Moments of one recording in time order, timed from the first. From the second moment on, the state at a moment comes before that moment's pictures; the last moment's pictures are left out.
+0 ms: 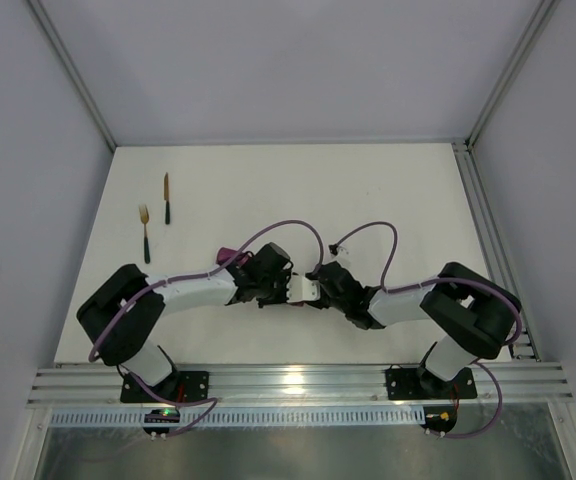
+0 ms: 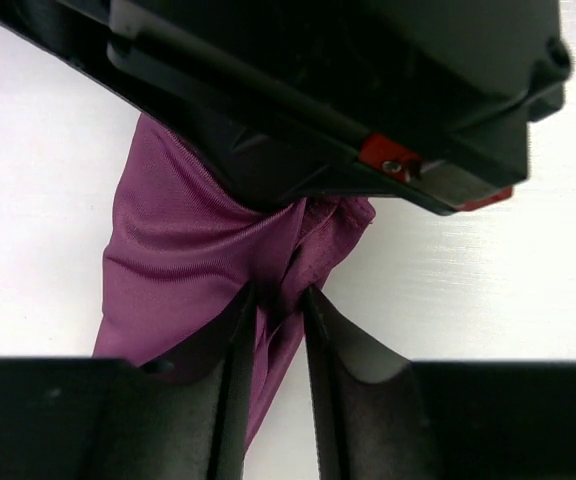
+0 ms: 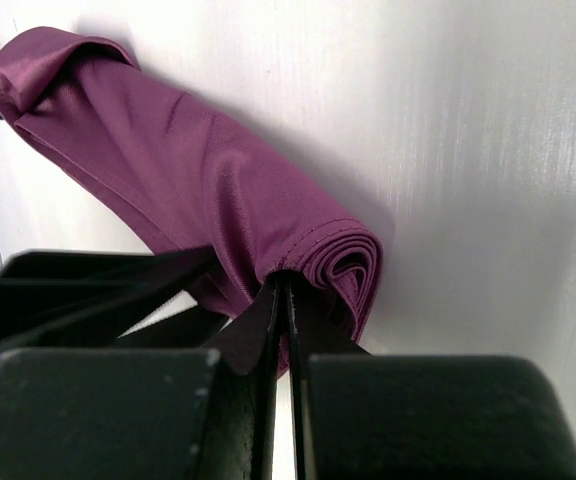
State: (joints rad) left arm -0.87 1.58 0.80 -0.23 0.15 0.72; right arm 0.90 1.60 0.49 0.48 0.15 1.11
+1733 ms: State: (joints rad) left arm -0.92 1.58 0.81 -0.16 0.04 0.65; right arm 0.84 1.39 0.44 0.35 0.11 1.02
